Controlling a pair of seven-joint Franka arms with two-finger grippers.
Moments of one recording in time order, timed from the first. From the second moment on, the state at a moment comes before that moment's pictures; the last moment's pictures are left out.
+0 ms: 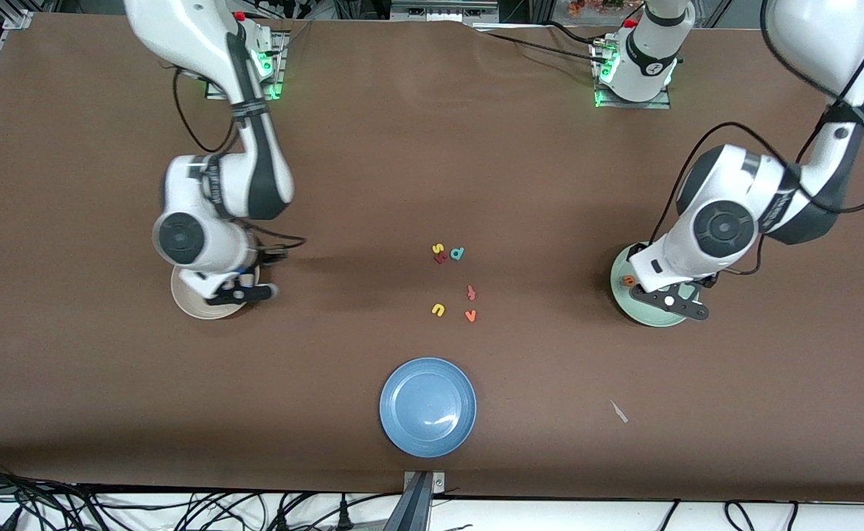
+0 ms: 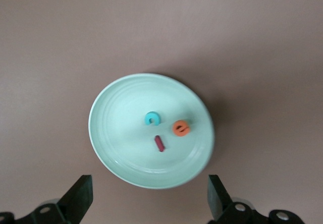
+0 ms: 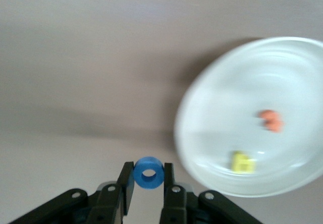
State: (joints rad) left arm 0.29 0.42 -0.56 -1.72 0.39 1.86 -0.07; right arm 0.86 0.56 -0.71 -1.84 0.38 1.99 -0.18
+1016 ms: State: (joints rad) left arm 0.09 0.18 -0.28 -1.31 0.08 1.46 -0.06; right arm 0.89 0.54 -0.77 -1.67 0.40 1.83 0.01
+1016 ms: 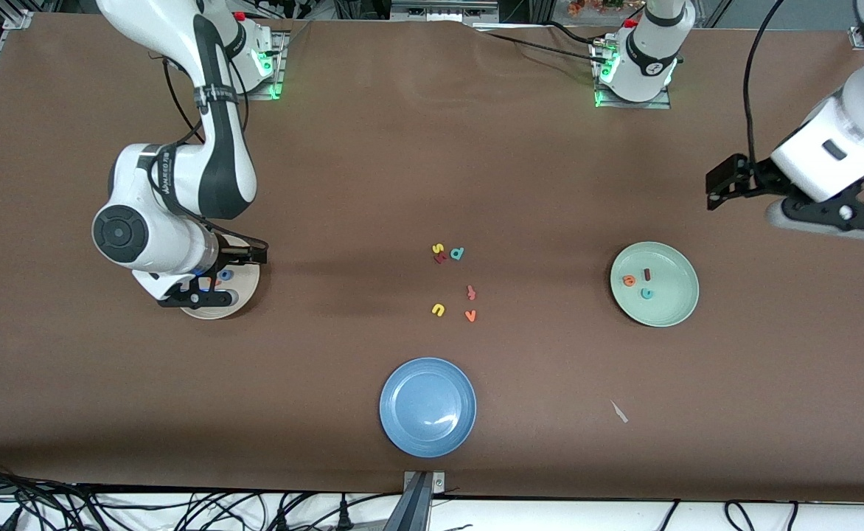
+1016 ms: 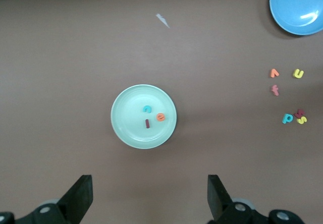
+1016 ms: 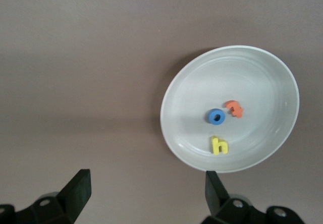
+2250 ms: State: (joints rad) left arm 0.01 -0.01 -0.09 -1.62 -0.03 1.55 -0.07; right arm 0.17 0.04 -0.15 -1.59 0.06 1.58 0.06
